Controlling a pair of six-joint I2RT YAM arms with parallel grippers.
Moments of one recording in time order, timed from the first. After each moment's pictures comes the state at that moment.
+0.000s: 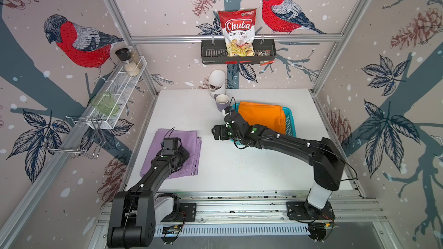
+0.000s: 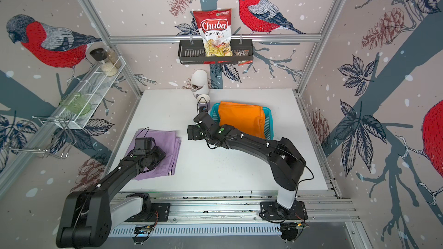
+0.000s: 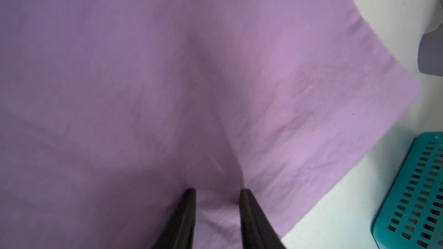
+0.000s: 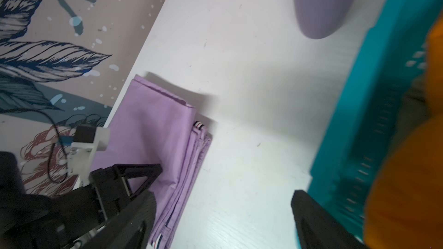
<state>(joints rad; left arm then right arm) 0.01 1.15 0.40 -0.26 0.14 -0.82 1.01 1.82 1.42 -0.28 0.08 0.61</state>
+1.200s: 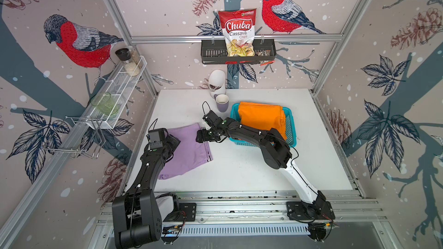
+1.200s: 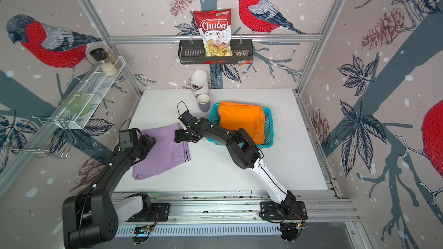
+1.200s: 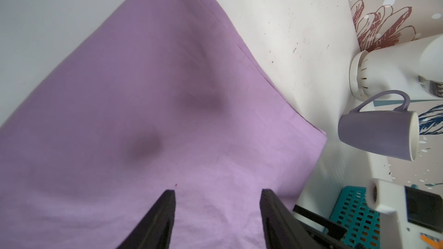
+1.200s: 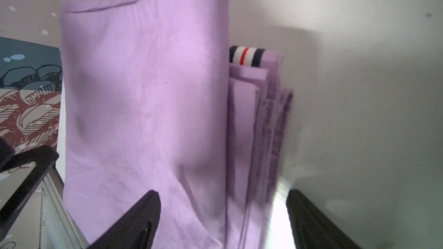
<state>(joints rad) 0.21 1.13 0.57 -0.31 0.18 -0.80 0.96 2.50 2.10 -0.57 -0.30 0.60</state>
